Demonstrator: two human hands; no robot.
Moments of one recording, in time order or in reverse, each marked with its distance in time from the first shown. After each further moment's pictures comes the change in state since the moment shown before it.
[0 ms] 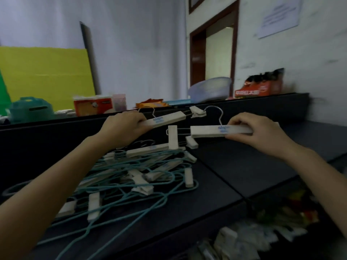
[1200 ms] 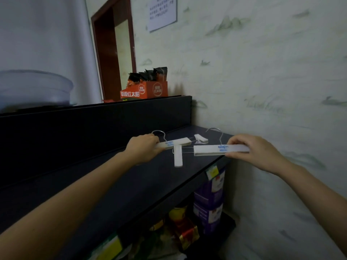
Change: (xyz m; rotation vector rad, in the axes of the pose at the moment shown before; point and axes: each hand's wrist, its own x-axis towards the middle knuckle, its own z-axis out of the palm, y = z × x) left_hand 0.297 0.525 0.233 -0.155 -0.205 0.316; right_hand -0.151 0.462 -0.259 -0.267 -0.043 0.461
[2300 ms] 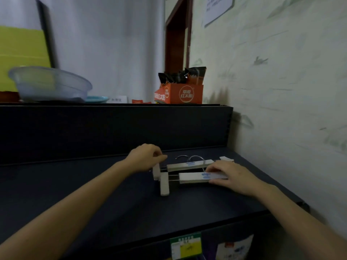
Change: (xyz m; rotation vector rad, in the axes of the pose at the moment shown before) left_hand 0.140 0.026 0.067 -0.231 -0.047 -0.494; right_hand 0.227 0.145 0.101 0.023 -0.442 -0.512
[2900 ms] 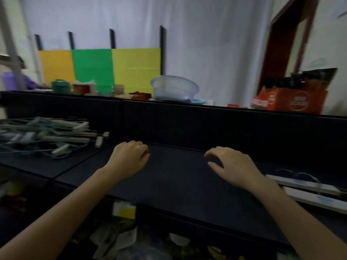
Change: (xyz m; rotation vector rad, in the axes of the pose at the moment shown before) left_hand -0.227 -0.134 -0.095 0.570 0.370 -0.320; right_hand 0.074 -0.220 0.023 -0.027 0.207 -0.462
